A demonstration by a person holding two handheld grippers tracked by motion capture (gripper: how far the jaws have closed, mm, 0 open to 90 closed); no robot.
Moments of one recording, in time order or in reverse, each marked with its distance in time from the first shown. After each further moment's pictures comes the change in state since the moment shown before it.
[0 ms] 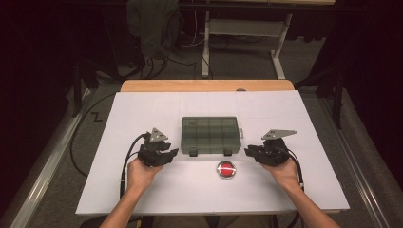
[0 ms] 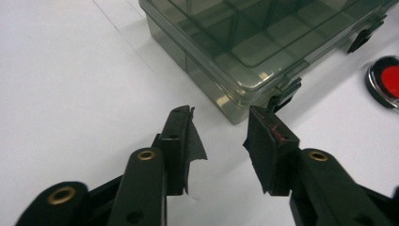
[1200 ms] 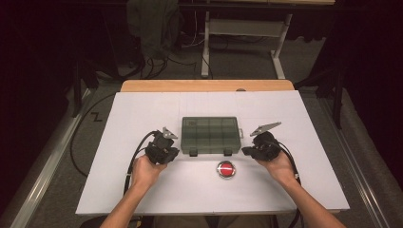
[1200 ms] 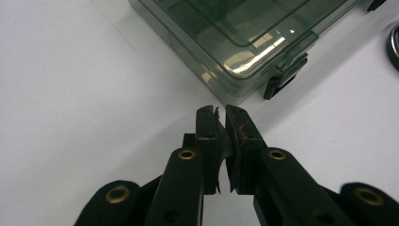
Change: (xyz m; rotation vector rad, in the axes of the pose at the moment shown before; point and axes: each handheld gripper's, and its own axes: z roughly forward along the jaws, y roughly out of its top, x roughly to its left) left arm -0.010 0.017 0.017 0.154 -0.011 0.050; right arm 0.003 0.022 0.019 0.194 -0.004 -0.053
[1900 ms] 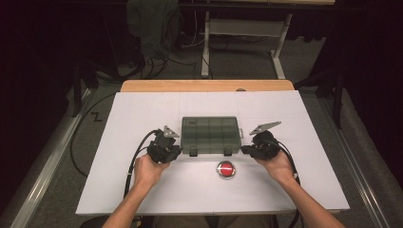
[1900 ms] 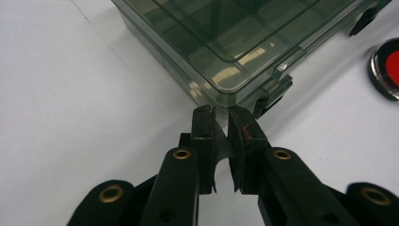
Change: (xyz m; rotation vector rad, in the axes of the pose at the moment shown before) left arm -0.002 0.004 -0.002 -0.057 -0.018 -0.015; right arm 0.000 0.003 0.000 -0.026 0.003 0.005
